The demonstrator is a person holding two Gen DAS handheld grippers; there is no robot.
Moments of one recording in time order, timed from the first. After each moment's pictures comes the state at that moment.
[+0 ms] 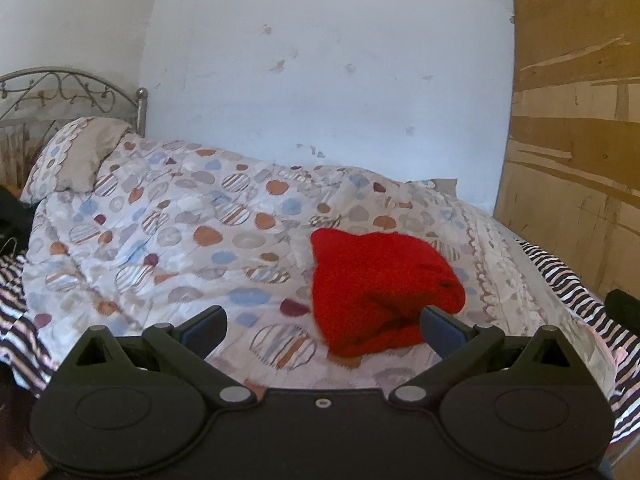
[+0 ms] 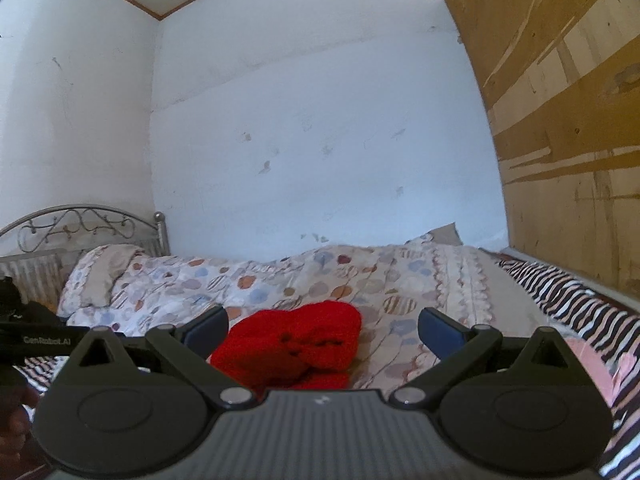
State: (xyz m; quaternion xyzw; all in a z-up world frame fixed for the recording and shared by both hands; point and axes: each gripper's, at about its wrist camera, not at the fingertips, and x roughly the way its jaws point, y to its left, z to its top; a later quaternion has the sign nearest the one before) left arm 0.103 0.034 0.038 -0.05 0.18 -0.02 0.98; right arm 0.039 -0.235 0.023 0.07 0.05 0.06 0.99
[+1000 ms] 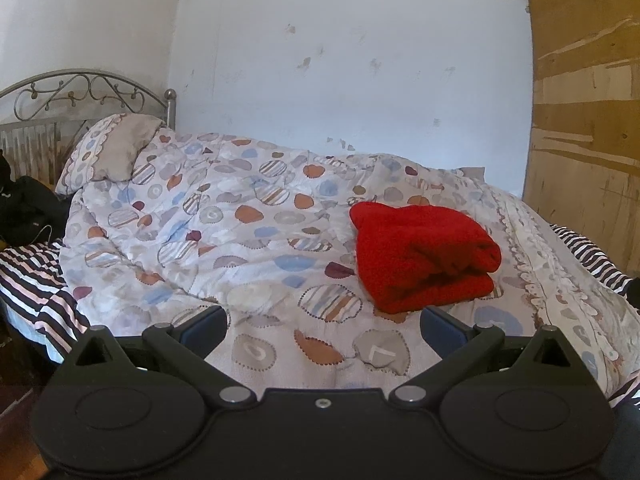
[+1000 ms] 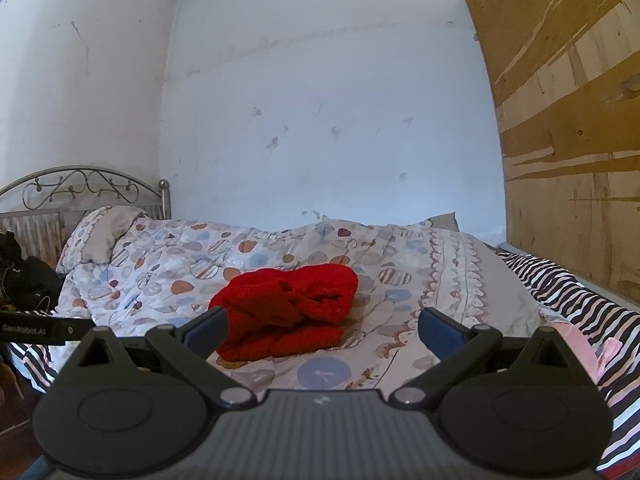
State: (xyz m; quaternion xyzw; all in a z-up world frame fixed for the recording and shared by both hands) left arm 0.067 0.047 -0.006 -0.03 0.18 0.02 0.98; right arm 0.016 -0.227 -0.011 0.03 0.07 0.05 1.00
